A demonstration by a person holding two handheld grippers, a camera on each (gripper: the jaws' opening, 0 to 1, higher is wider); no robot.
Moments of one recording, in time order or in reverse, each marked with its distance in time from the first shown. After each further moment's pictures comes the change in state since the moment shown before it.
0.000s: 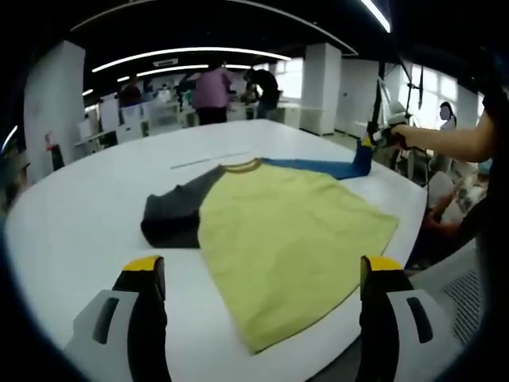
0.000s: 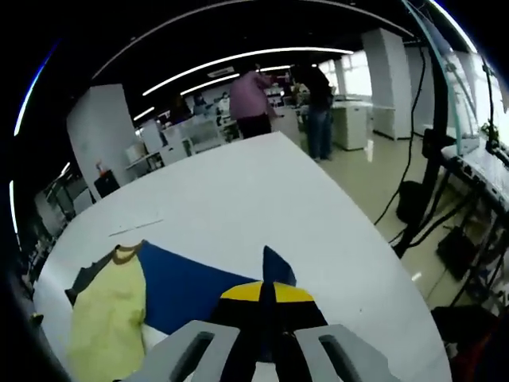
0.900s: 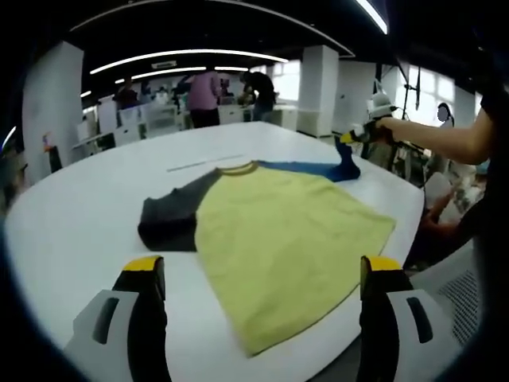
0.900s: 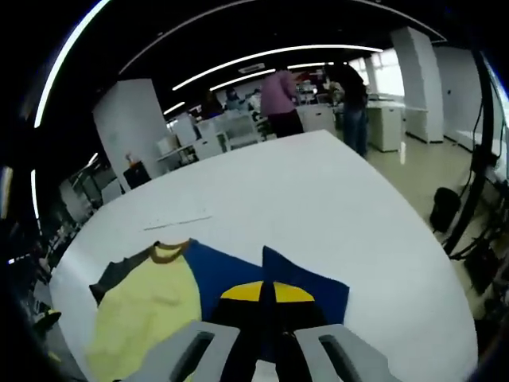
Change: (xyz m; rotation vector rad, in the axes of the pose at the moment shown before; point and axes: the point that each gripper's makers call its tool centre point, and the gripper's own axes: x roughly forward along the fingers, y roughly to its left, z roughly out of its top) left arm 0.001 -0.005 0.002 0.002 -0.013 -0.021; right arm 0.016 0.100 0.001 -0.059 0.032 0.169
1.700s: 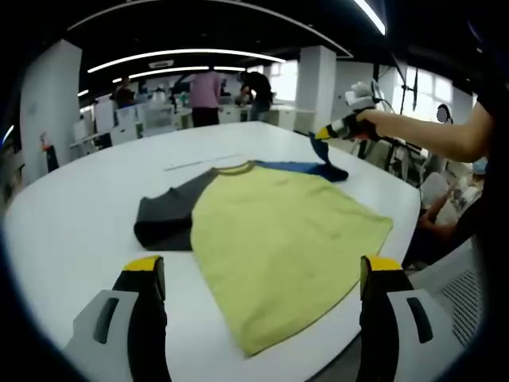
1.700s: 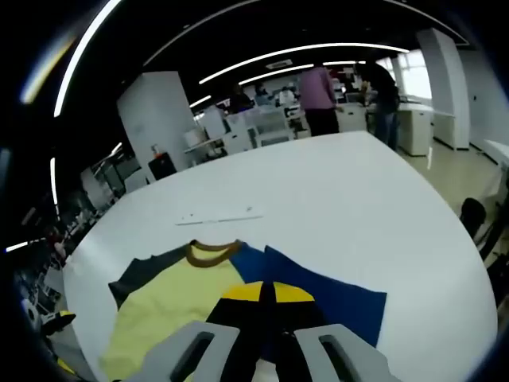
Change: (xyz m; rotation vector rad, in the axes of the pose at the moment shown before) left arm 0.002 -0.001 -0.001 -0.001 -0.002 -0.015; right arm 0.033 0.086 0.007 -0.054 0.013 0.133
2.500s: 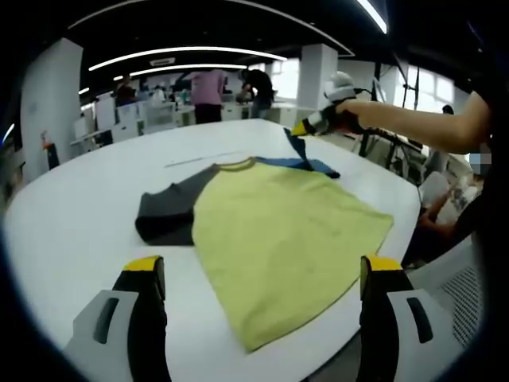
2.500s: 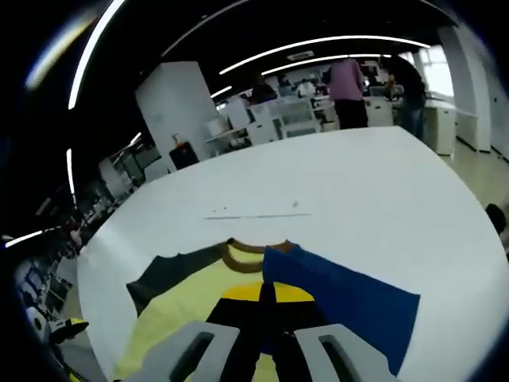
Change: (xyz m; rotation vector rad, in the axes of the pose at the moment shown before) left arm -0.003 0.001 -0.007 -0.004 0.014 0.006; right arm 0.040 0.075 -0.001 -0.044 0.056 0.113
